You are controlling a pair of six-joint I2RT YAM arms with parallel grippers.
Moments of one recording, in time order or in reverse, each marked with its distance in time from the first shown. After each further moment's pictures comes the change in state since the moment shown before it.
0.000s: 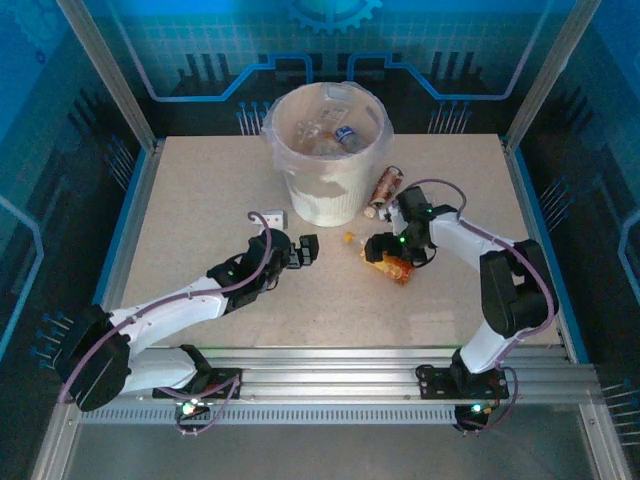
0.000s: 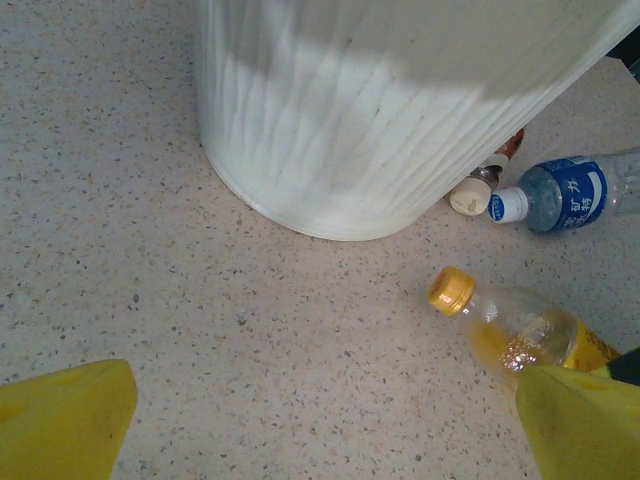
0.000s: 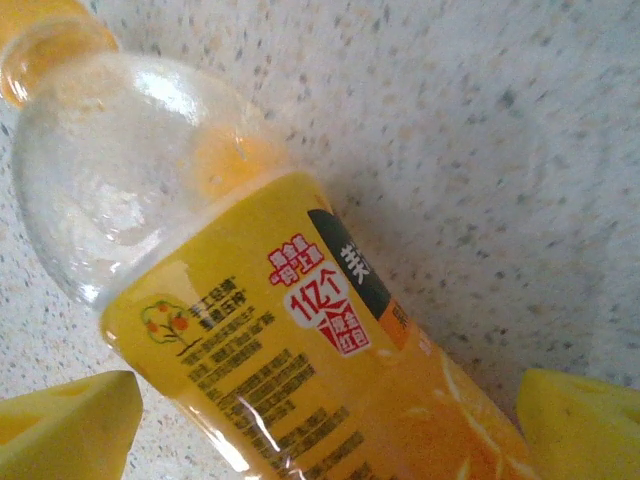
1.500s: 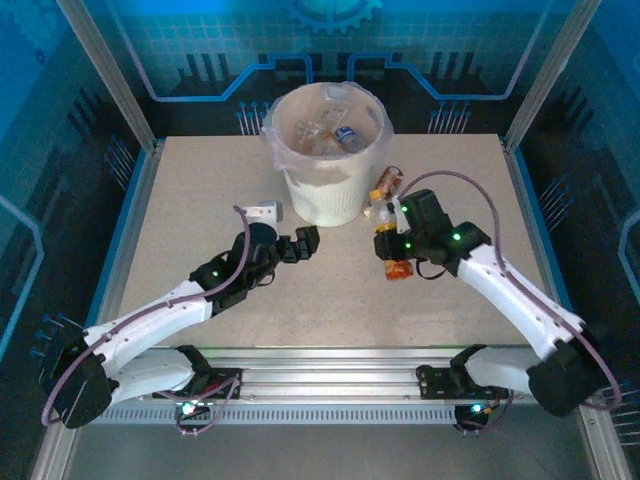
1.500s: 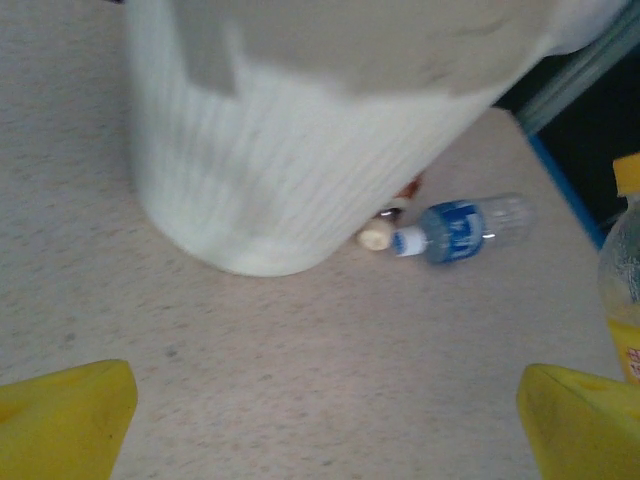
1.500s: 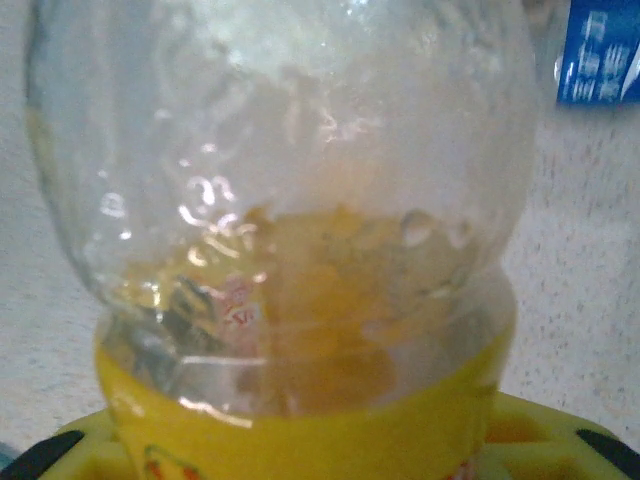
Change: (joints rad) left arm 0.012 -0.119 0.068 -0.038 0.126 -0.013; right arm 0.191 -0.492 0.001 -0.079 0.207 0.060
